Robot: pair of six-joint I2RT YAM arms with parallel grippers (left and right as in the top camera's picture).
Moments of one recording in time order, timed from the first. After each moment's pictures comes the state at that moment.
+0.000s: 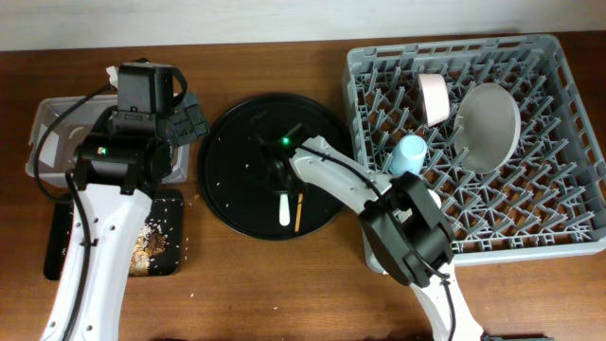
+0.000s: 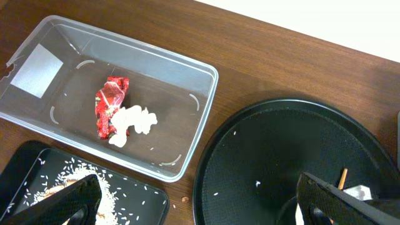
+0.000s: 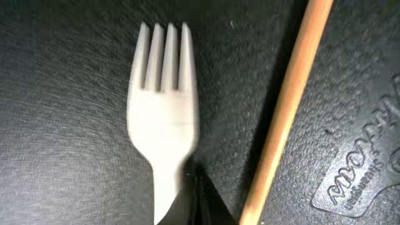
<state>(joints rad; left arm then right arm) -0.14 1.44 1.52 -0.94 -0.32 -0.39 0.70 2.28 1.78 -0.91 0.04 0.68</state>
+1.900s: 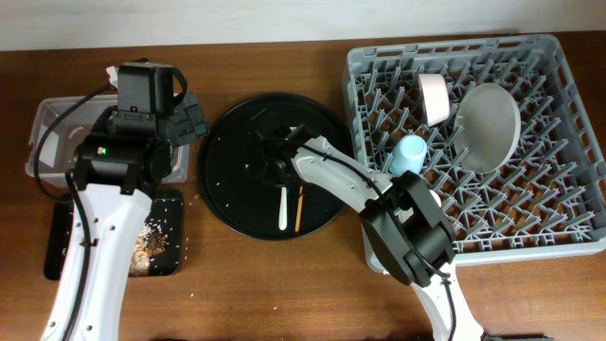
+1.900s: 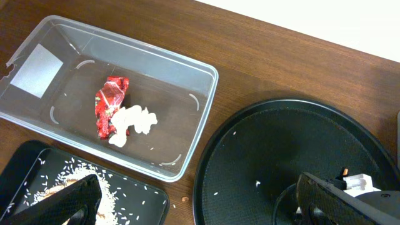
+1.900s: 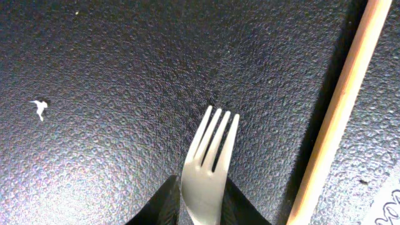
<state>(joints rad) -0.14 1.44 1.52 -0.94 -0.32 -0.39 0.69 2.28 1.76 -0.78 0.02 0.68</state>
